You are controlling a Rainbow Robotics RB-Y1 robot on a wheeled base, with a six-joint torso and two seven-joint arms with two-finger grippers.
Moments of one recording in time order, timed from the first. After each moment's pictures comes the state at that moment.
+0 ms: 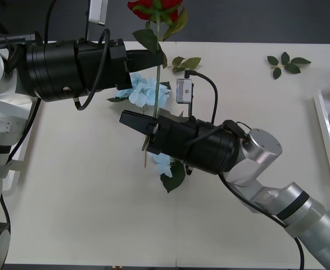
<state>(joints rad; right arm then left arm) -0.34 -0.38 0.56 -1.62 -2.43 0.71 2.69 -0.51 0.40 -0.01 -1.74 1.76 1.14 -2.11</state>
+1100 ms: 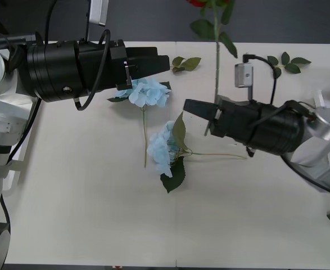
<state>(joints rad) -0.38 -0.76 0.52 -1.62 -2.61 0.78 2.69 -0.51 0.40 -0.01 -1.74 1.76 1.14 -2.11</state>
